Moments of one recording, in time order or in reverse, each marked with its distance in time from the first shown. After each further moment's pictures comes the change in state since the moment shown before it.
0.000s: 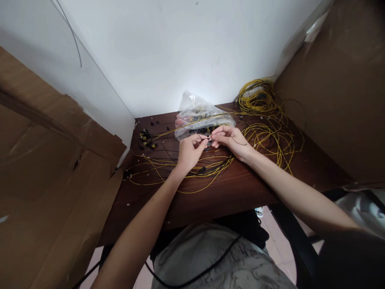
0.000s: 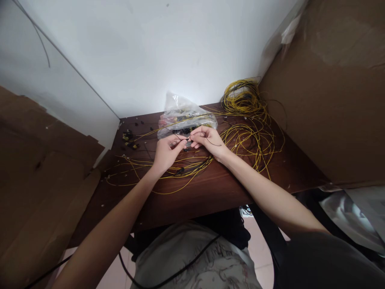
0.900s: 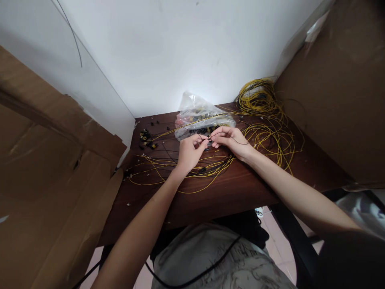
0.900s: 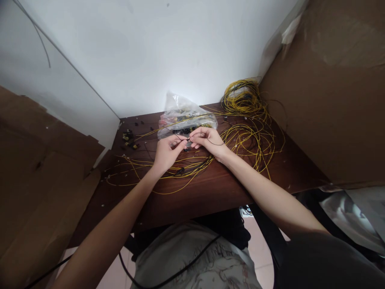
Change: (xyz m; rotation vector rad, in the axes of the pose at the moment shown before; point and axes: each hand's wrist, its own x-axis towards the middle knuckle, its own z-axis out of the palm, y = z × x) left_hand 0.000 0.000 0.000 0.023 -0.007 0.004; right_hand 0.000 -0.002 0.001 -0.038 -0.005 0.003
